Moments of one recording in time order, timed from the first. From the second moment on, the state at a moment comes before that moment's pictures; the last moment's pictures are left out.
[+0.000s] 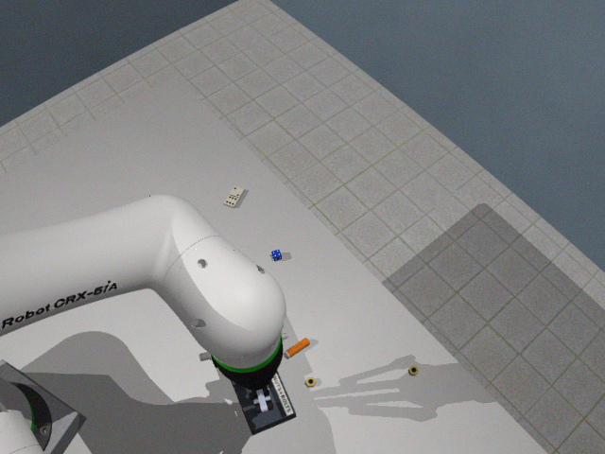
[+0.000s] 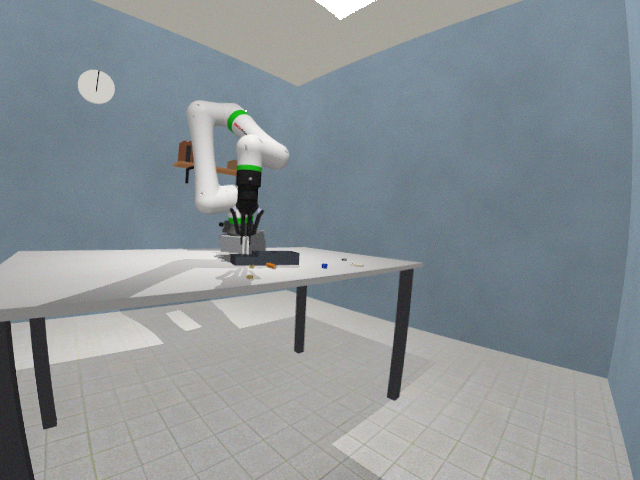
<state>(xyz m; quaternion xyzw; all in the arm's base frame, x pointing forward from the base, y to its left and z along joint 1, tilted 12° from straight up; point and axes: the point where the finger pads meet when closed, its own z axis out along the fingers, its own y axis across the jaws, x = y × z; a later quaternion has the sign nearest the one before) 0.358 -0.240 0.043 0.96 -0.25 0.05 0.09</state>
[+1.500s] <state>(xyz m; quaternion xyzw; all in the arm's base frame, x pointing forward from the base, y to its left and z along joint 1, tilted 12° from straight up) 0.384 -0.158 0.049 0.96 -0.25 0.05 0.09</state>
